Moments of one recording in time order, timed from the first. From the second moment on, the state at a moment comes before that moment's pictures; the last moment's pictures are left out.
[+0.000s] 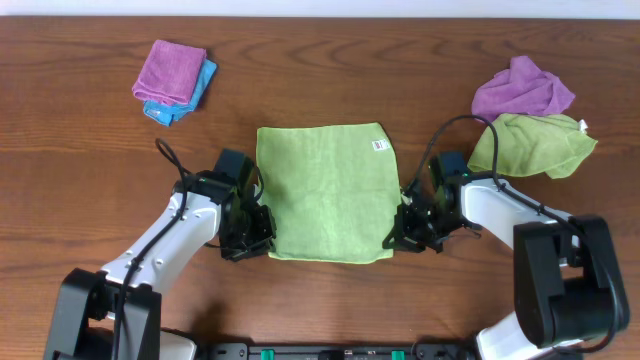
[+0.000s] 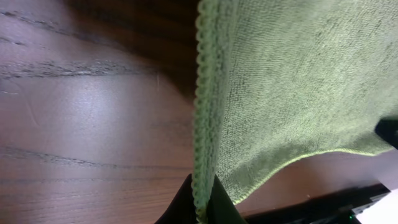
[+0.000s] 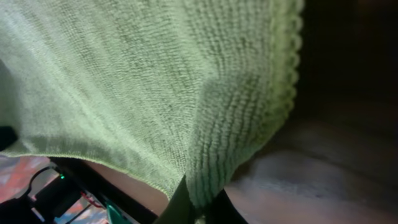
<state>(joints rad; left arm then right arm) -0.30 1.53 0.81 -0.84 0.46 -0.58 0.16 1.75 0.80 -0.71 -0.64 0.31</state>
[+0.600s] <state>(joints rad) -0.17 1.34 0.81 -0.67 0.47 -0.68 0.17 1.53 0.80 -0.39 -0.55 0.37</state>
